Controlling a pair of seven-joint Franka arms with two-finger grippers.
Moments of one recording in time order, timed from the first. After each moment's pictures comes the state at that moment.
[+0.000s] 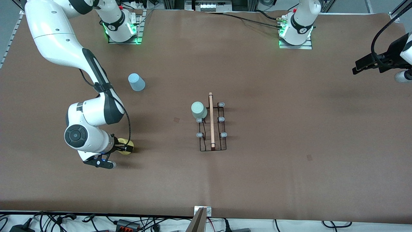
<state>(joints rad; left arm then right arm) -0.03 -0.05 0.08 -1.65 -0.05 1.48 -0.05 0.04 0.82 0.19 -1.33 -0.19 2.06 0.46</state>
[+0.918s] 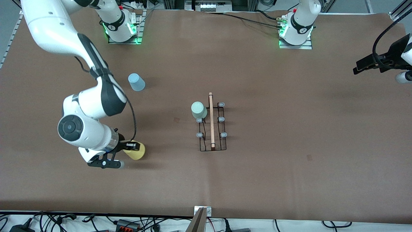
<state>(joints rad) -0.03 -0.04 0.09 -1.65 -0.05 1.47 -0.05 0.03 0.78 0.40 -1.15 -0.18 1.94 0.41</state>
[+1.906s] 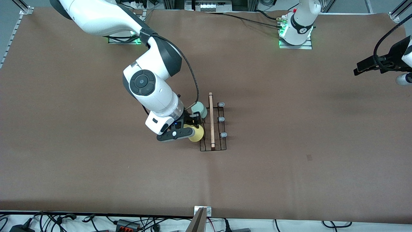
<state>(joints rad) -0.02 -0.03 0.10 -1.65 -0.05 1.47 -0.05 0.30 0.78 0.46 -1.12 -0.19 2.05 0.51</state>
